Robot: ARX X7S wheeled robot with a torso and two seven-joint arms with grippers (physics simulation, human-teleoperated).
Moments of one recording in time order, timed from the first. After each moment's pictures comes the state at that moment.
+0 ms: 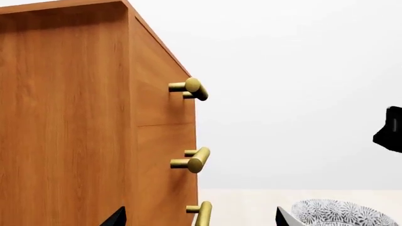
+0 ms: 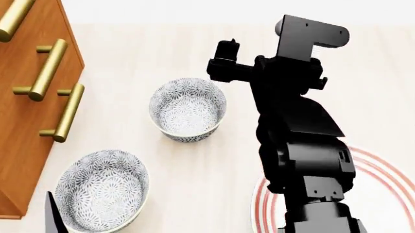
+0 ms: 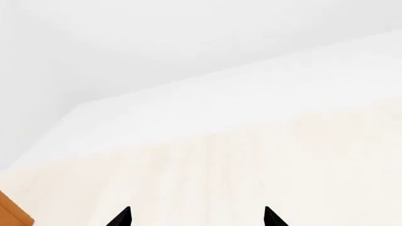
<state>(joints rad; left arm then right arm) 0.06 -0.21 0.21 0.09 0.03 0.52 -0.42 1.20 0.08 -0.22 0.86 0.52 0.34 0.07</state>
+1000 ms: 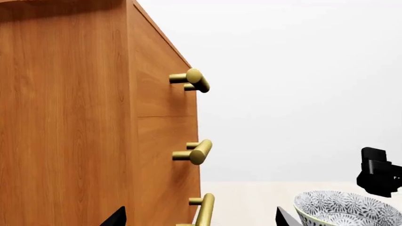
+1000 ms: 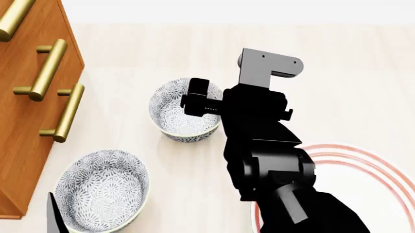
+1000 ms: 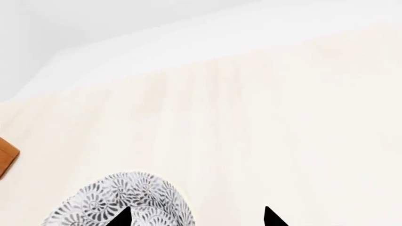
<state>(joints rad) 0.06 -0.23 0.24 0.09 0.02 0.50 -0.45 1.34 0.01 -1.23 1.28 1.46 0.09 0.16</state>
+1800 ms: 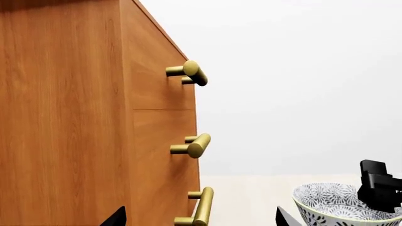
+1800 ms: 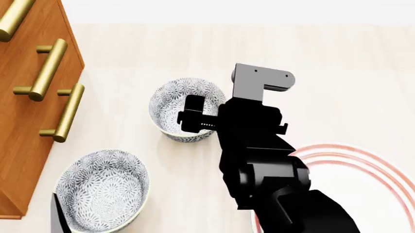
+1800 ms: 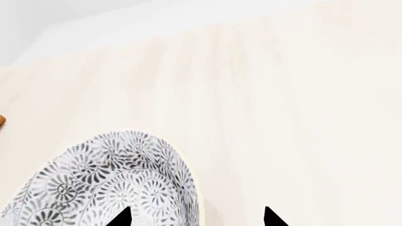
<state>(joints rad) 0.05 -0.25 0.26 0.08 0.02 0.47 -0.46 1.33 0.01 -1.57 1.26 1.78 0.07 0.19</state>
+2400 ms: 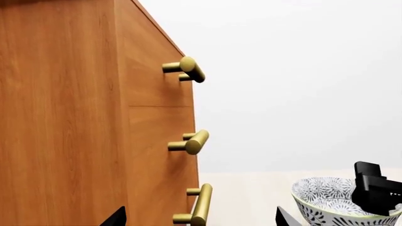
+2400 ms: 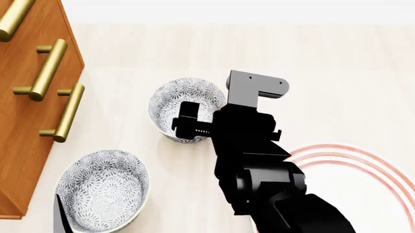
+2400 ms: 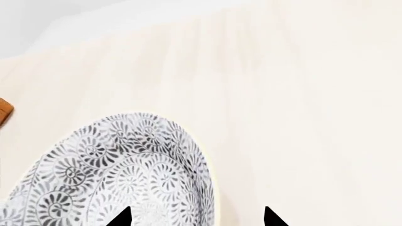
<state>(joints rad) 0.05 -0.26 0.27 0.08 0.02 0.46 -0.47 1.32 0.01 -1.59 1.23 1.81 0.06 0.20</state>
